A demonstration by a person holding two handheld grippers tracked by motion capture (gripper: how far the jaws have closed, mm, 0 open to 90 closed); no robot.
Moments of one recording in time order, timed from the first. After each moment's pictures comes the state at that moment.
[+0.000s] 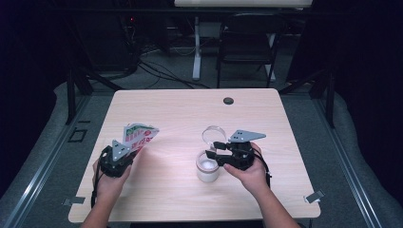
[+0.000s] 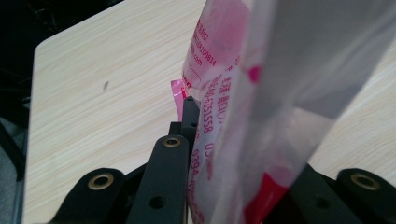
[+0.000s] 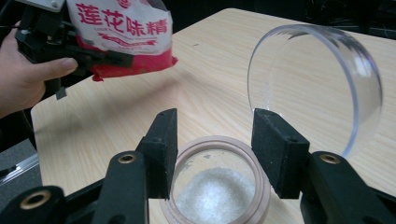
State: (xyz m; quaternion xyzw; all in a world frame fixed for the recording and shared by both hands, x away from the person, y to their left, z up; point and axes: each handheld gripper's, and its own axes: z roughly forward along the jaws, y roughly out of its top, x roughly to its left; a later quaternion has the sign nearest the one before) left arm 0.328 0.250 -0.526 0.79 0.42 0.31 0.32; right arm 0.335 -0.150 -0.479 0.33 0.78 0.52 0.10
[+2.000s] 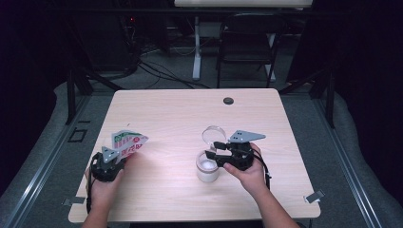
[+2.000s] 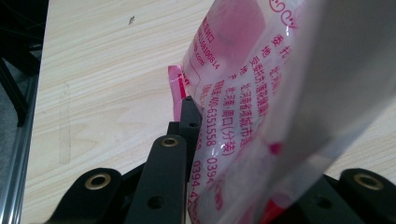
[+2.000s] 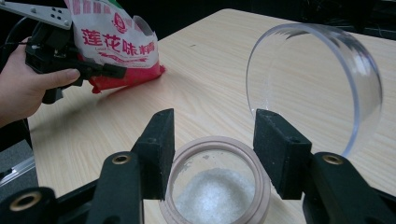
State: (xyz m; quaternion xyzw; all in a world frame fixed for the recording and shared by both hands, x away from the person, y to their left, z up) left arm 0.326 0.275 -0.554 0.76 0.50 0.29 0.29; right arm 0.334 -0.149 -0.480 0.34 0.78 0.52 0.11
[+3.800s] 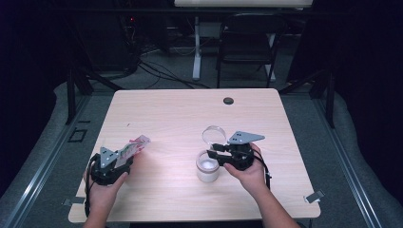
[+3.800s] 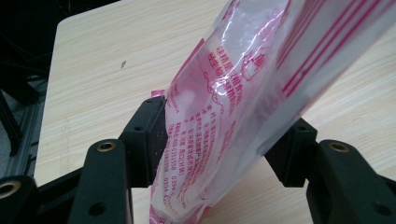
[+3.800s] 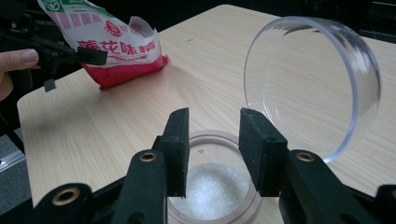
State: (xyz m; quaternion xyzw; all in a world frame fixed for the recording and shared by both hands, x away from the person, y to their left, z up) left arm 0.302 0.259 -0.523 0.75 0.47 0.30 0.35; right arm 0.333 -0.149 -0.481 0.33 0.79 0.51 0.12
